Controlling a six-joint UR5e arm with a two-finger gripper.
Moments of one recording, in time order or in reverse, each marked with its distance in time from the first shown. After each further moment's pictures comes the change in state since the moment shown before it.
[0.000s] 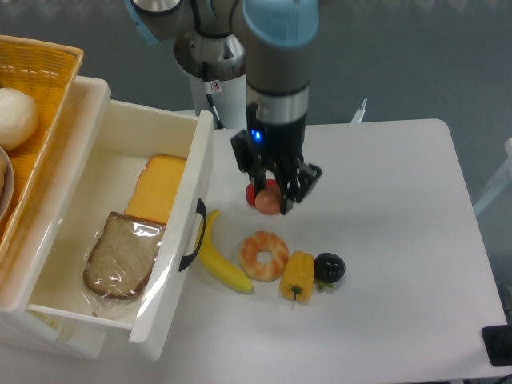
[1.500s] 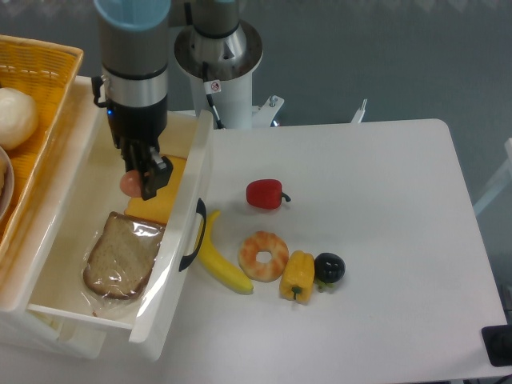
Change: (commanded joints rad) arm -0.310 -0.023 -0.077 -0.017 -0.014 0.015
